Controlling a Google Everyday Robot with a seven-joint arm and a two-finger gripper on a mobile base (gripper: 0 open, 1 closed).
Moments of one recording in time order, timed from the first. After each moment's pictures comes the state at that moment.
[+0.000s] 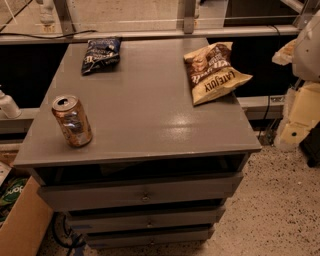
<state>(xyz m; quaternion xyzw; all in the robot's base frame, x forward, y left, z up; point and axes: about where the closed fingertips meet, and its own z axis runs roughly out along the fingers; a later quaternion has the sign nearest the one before) 0.438 -0.217 0.976 -0.60 0.78 -0.03 0.16</state>
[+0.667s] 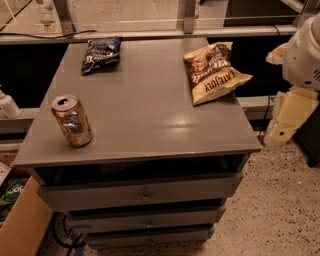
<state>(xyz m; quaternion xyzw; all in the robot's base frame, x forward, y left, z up) 0.458 -0.216 0.962 -0.61 0.77 -0.05 0.18</state>
